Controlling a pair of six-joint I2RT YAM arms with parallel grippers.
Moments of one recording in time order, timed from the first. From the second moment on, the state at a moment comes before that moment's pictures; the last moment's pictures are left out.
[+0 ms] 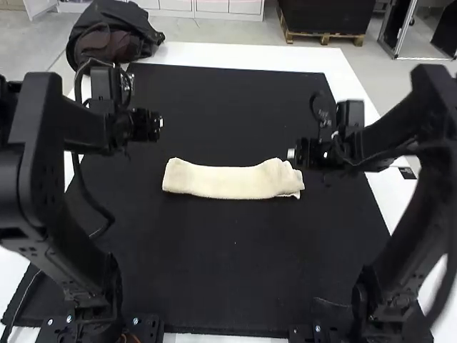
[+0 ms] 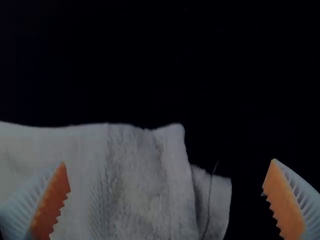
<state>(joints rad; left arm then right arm) 0.14 1.29 0.61 0.21 0.19 0.04 0.05 1.54 0.64 0.24 -0.36 0.02</state>
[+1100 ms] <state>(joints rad) 0.14 1.31 0.54 0.33 0.19 0.04 0.08 1.83 0.63 0.40 -0.36 0.05</state>
